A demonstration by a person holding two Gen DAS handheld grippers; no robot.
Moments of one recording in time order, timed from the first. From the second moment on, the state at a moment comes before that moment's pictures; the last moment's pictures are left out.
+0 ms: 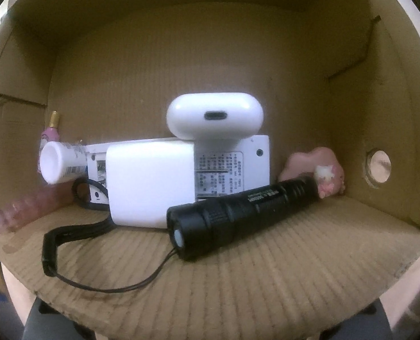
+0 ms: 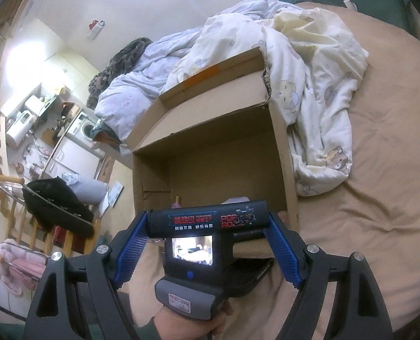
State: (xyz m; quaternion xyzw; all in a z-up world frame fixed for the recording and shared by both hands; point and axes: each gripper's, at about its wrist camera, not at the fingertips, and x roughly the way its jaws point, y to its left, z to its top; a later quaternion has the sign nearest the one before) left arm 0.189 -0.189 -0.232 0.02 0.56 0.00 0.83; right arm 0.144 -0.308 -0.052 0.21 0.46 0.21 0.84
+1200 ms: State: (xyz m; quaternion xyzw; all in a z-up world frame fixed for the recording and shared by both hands) left arm 0.085 -0.049 -0.079 0.02 0.46 -0.01 0.89; right arm 0.148 -0.288 -0.058 0.15 0.47 0.17 0.85
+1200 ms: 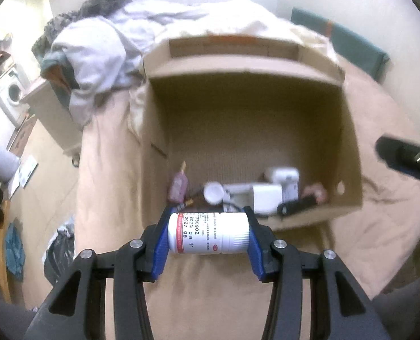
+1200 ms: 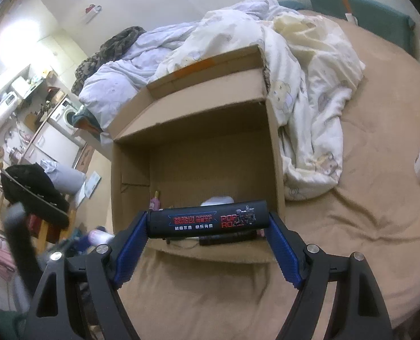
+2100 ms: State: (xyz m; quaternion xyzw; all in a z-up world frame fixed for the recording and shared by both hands) left arm 0.183 -0.066 -0.146 0.05 0.51 -0.04 0.86; right arm 0.208 -0.237 -0.144 0.12 0.58 0.15 0.79
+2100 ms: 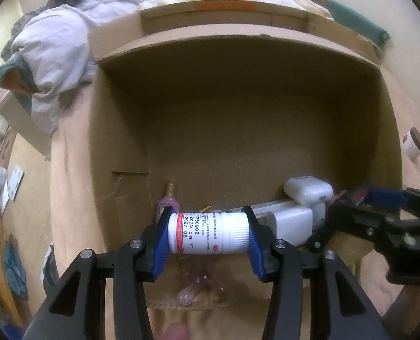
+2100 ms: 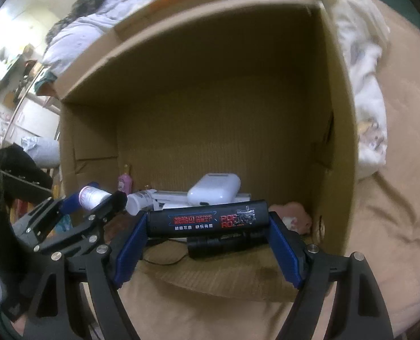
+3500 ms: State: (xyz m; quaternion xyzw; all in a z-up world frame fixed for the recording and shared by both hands) left arm 0.117 -0.023 -0.023 -0.02 0.42 -0.01 0.91; right arm 0.149 -0.260 -0.023 0.14 0.43 0.12 0.88
